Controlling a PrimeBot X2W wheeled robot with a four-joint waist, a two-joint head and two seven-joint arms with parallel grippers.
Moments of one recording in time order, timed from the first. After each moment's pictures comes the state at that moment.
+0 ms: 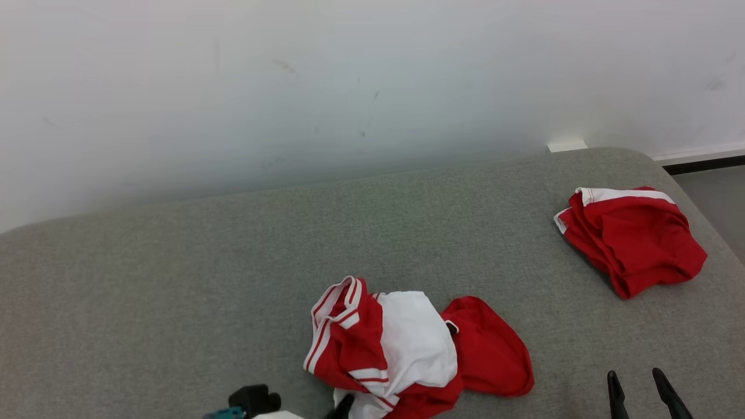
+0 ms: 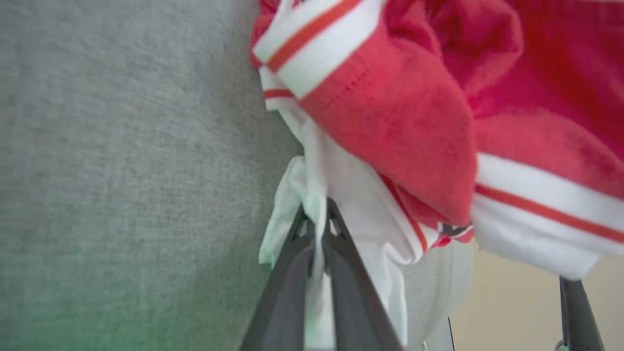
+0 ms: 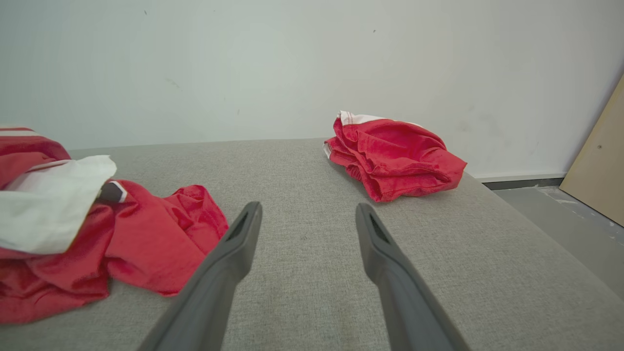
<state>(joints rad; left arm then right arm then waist) -0.20 0.05 -0.49 0.60 -1.02 -0.09 0.02 0.10 -0.05 -0.03 0.22 0.15 0.13 -0.26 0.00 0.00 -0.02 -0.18</state>
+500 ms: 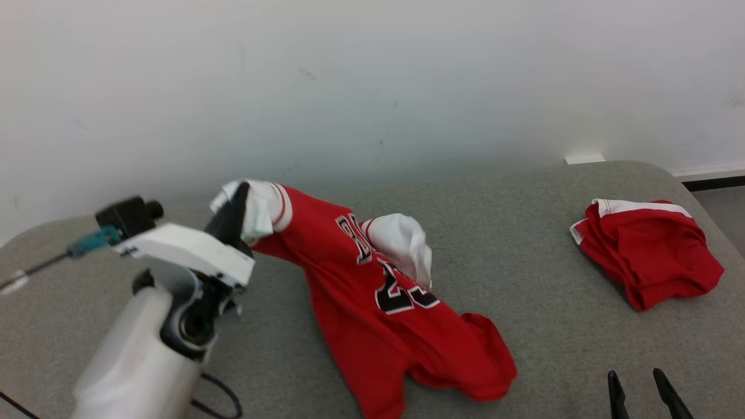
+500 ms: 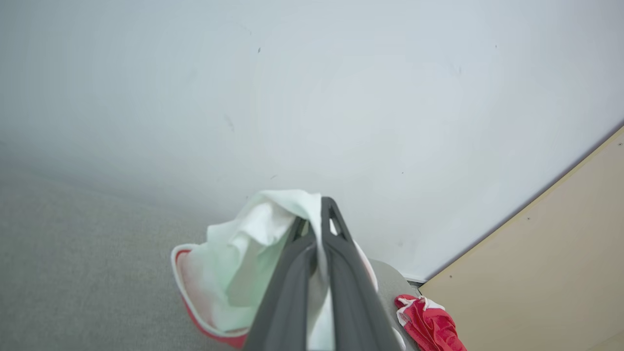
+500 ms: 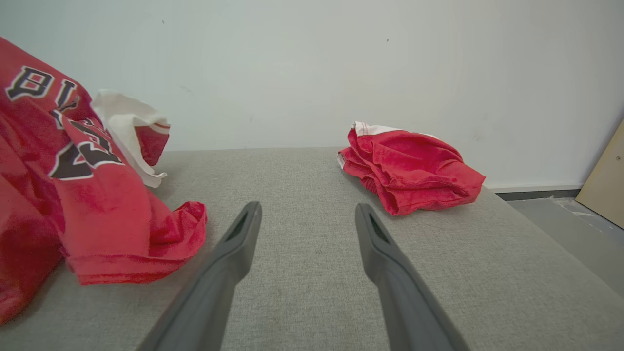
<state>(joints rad) -0.58 0.23 -0.35 0.50 -1.01 -0.04 -0.06 0.10 -0.05 -0.03 0.22 0.15 0.13 -0.26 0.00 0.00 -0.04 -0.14</state>
